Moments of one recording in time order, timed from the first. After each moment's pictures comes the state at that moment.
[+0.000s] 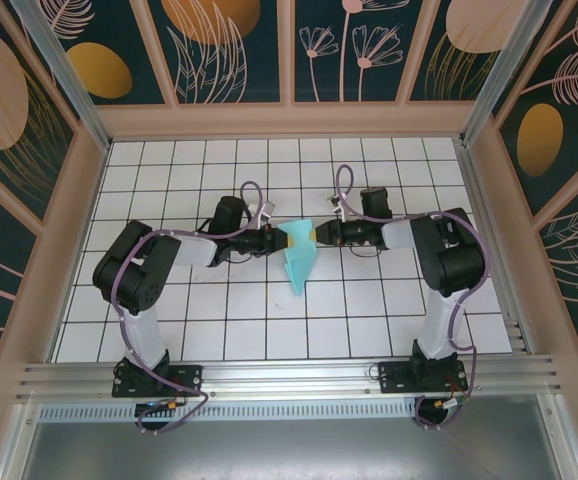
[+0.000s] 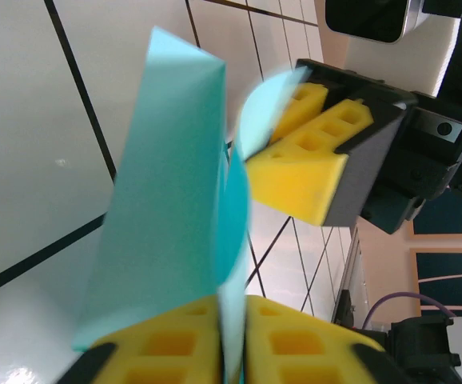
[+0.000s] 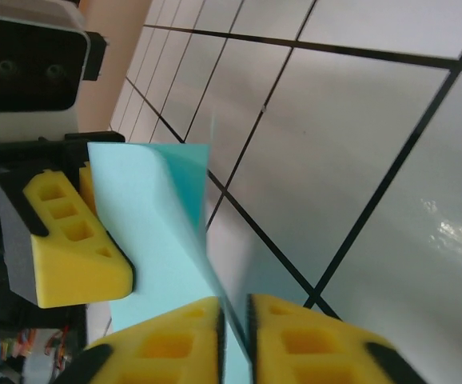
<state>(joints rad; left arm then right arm) -0.47 1.88 0.85 0.42 0.84 -0.78 0.30 1.93 0.90 0.25 -1.02 0.31</state>
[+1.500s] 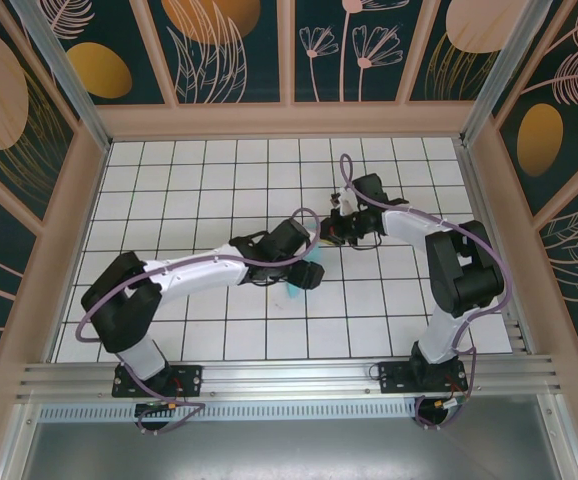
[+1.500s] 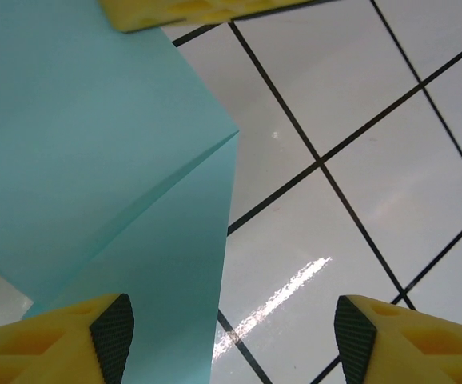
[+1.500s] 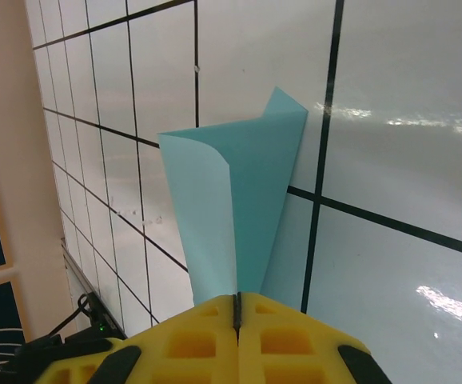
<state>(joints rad) -0.94 1.69 1.09 -0.36 0.07 -0.45 0.36 1.76 1.07 -0.35 -0.75 0.52</state>
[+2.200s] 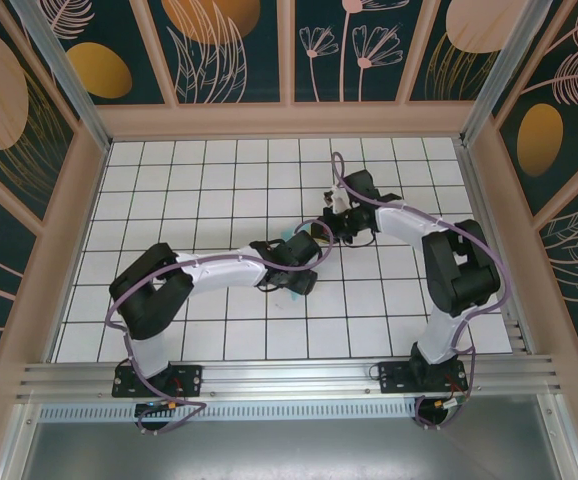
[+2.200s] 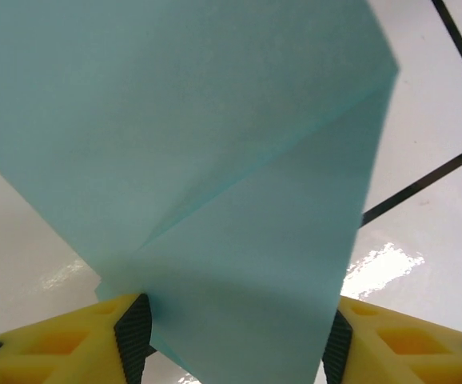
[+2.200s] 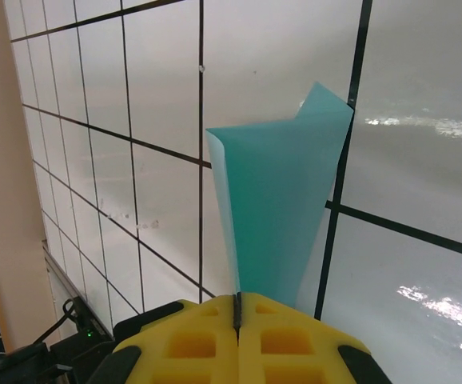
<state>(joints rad) -0.97 1.84 1.13 -0.43 -0.11 -0.46 0.41 1.79 1.13 -0.41 -0.69 0.52</state>
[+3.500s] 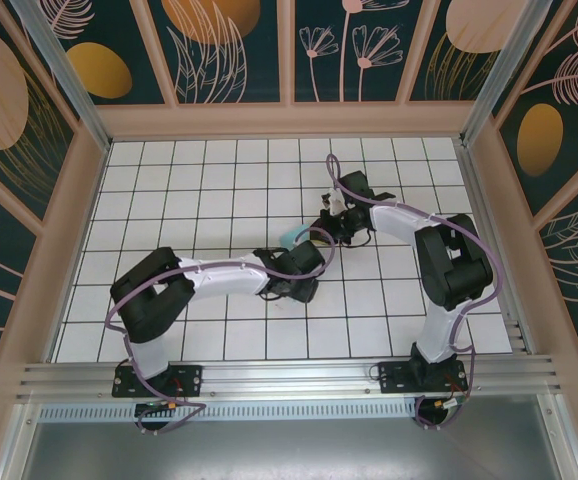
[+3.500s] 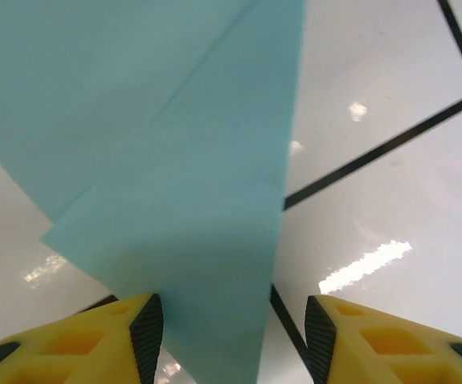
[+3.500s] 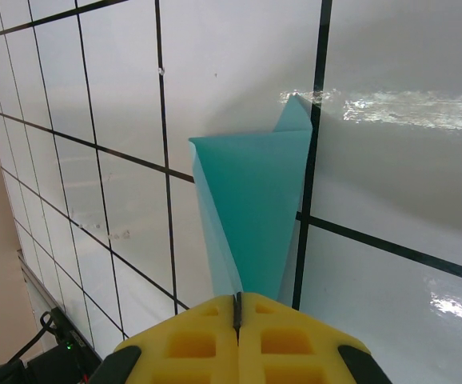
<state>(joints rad) -1.03 1.82 1.10 -0.43 -0.12 -0.56 0.42 1.83 1.16 -0.43 -0.64 0.52</state>
